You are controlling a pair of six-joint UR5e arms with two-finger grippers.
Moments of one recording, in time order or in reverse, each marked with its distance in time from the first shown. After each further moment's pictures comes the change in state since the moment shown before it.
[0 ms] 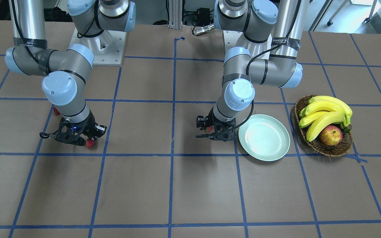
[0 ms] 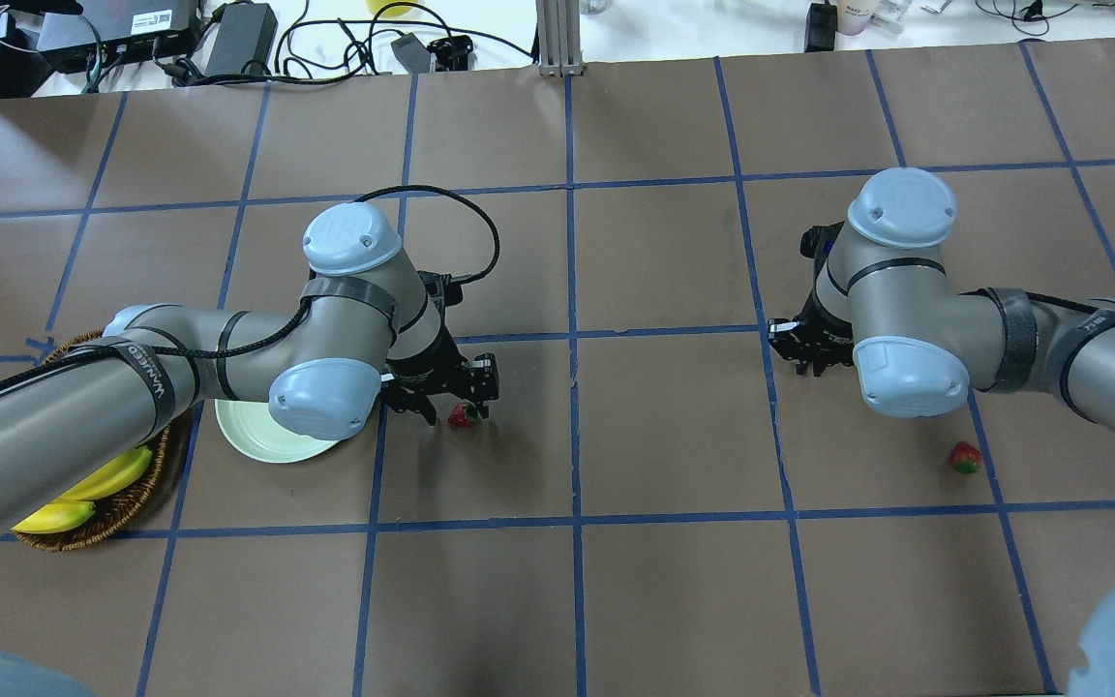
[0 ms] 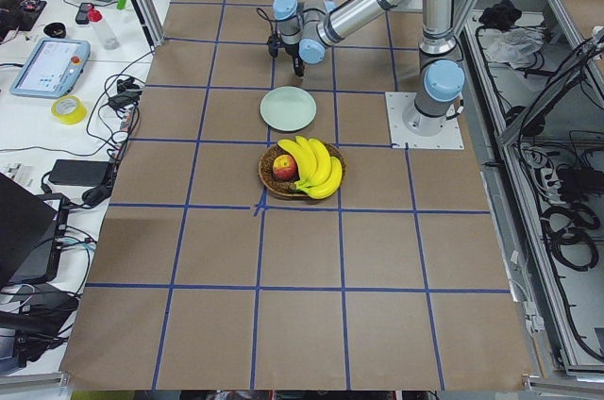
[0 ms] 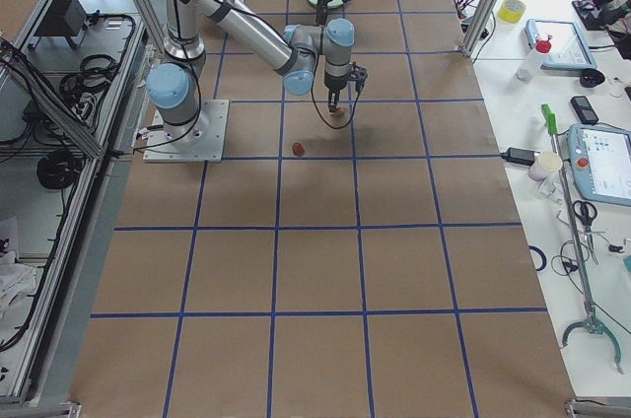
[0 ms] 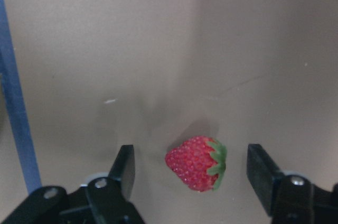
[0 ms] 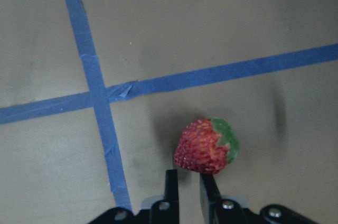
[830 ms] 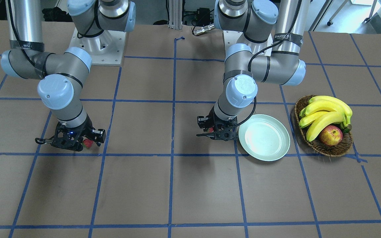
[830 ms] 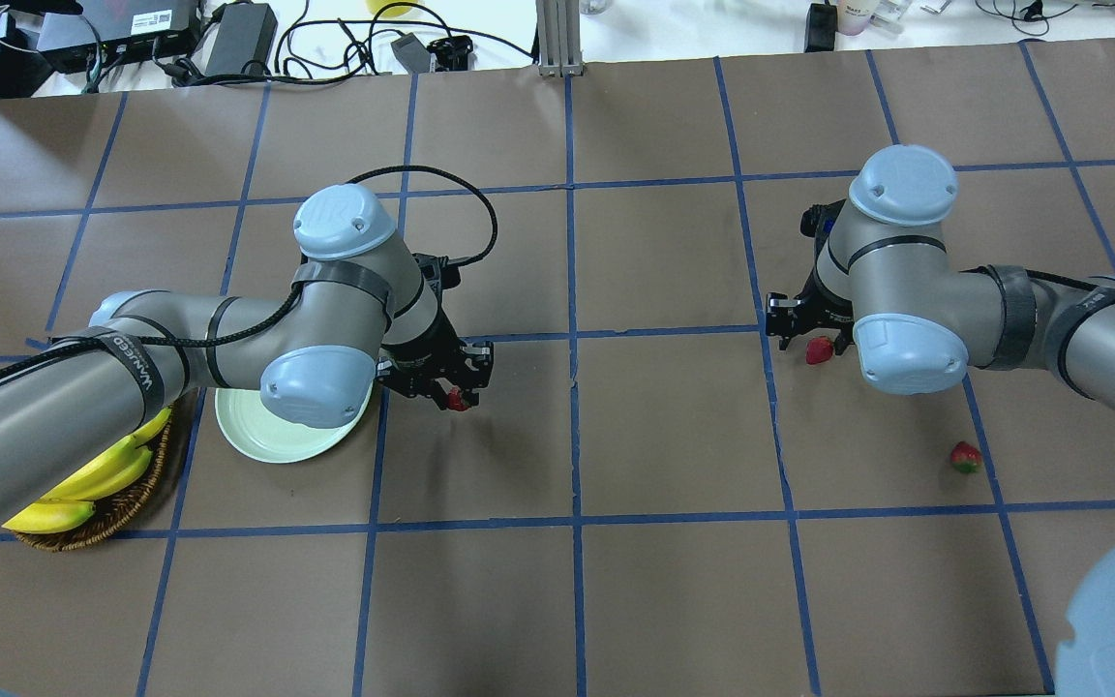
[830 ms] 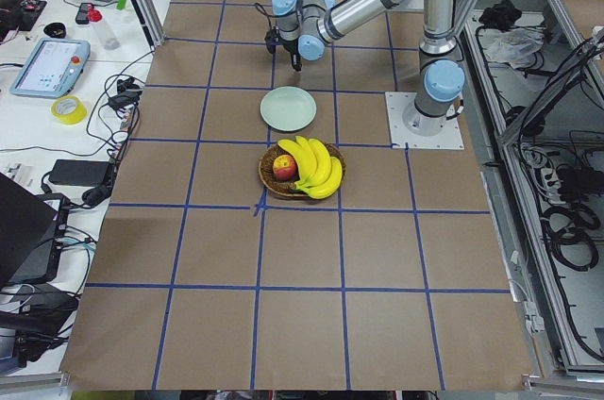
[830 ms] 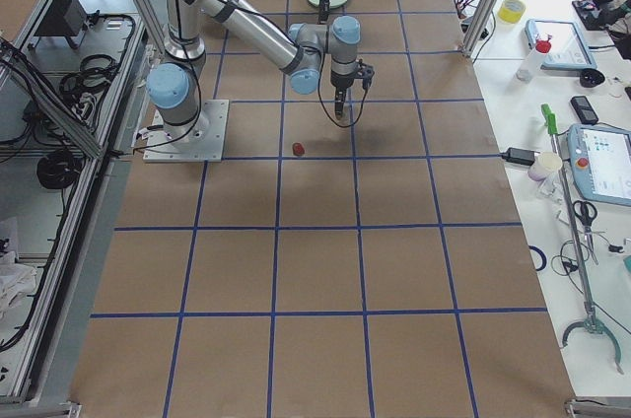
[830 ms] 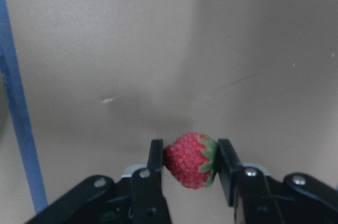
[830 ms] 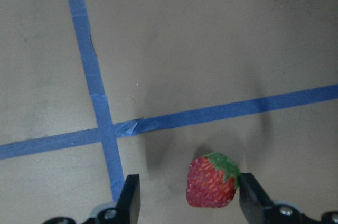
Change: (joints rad) left arm 0.007 0.030 0.057 -0.044 -0.003 0.000; right arm -0.001 0.030 -0.058 0.002 -0.001 -0.014
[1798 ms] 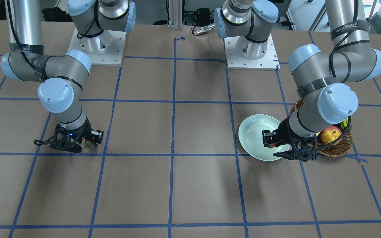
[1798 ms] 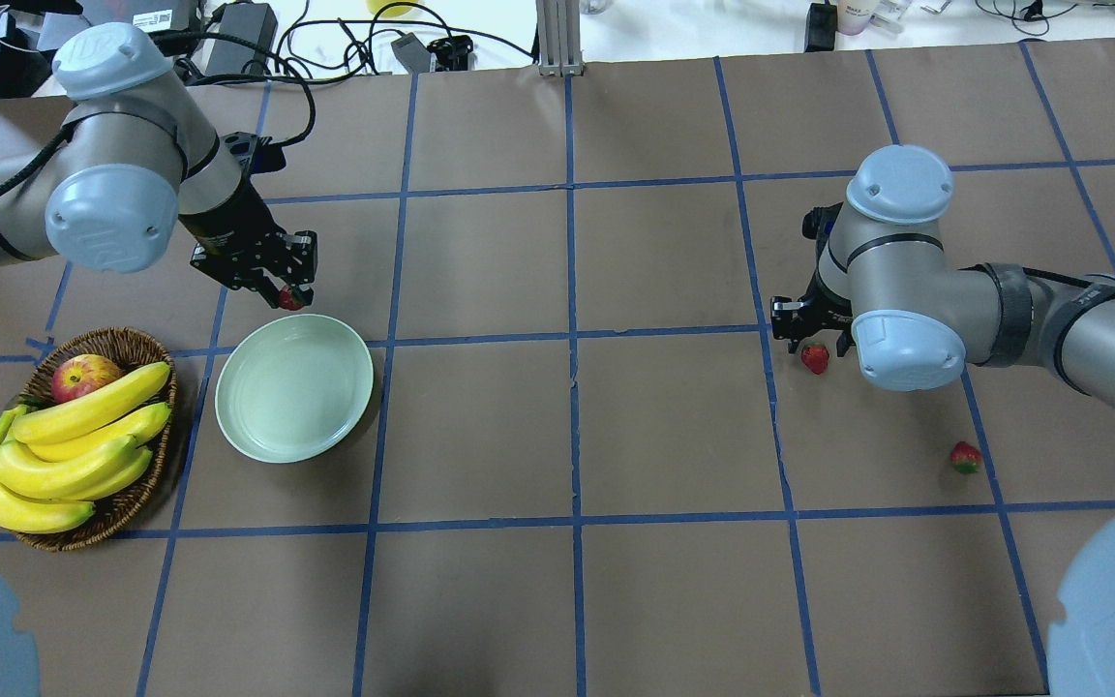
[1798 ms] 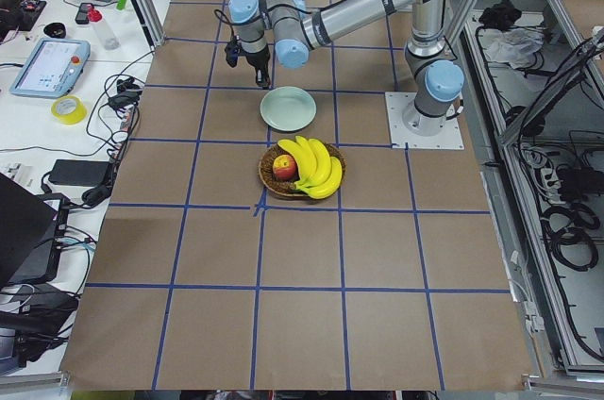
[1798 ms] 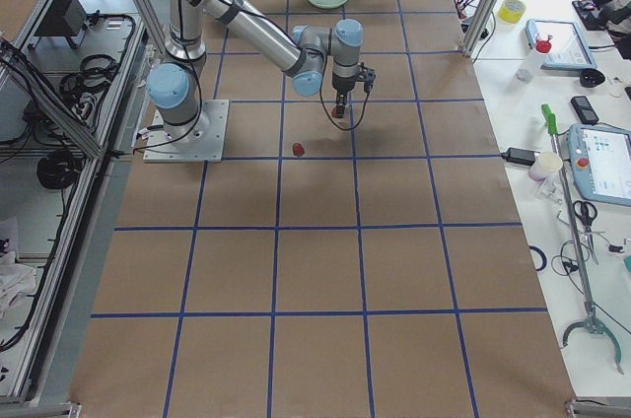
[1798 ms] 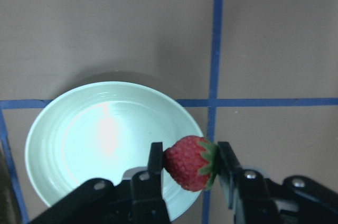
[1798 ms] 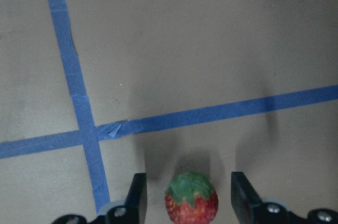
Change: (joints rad) left arm 0.315 -0.004 0.220 -0.244 0.102 0.357; right arm -0.004 0.012 -0.002 0.010 -0.028 -0.016
